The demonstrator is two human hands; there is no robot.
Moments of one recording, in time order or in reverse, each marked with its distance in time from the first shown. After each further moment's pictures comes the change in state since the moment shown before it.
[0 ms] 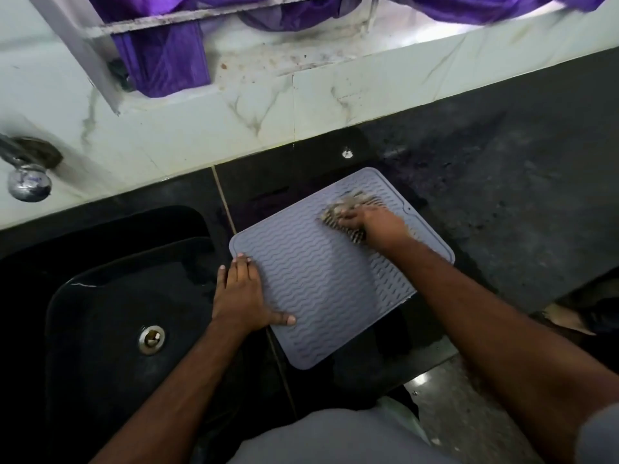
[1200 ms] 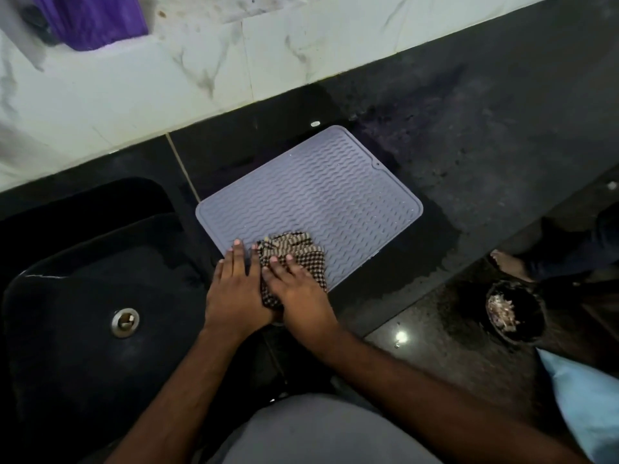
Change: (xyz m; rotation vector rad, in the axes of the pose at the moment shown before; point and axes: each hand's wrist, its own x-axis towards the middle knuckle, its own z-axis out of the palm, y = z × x) left_hand -0.042 0.027 0.055 0.014 0.207 0.193; right_hand -0.138 -0.174 0.098 0.235 0.032 -0.035
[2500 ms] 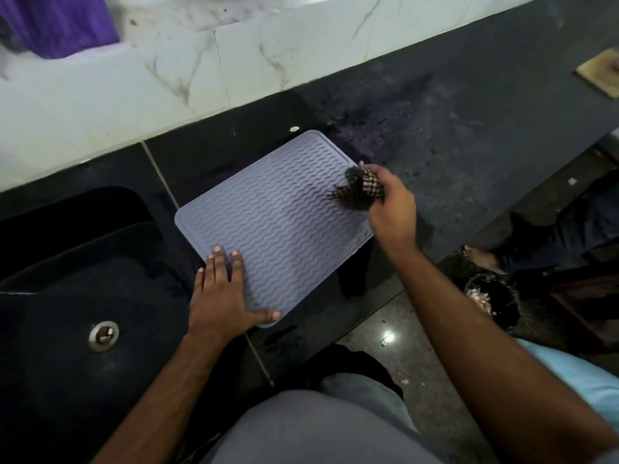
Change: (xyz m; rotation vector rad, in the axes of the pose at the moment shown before) left_hand -0.005 0.004 -0.006 -0.029 -0.070 -0.011; right_hand 0.000 0.140 -0.132 0.362 0.760 0.522
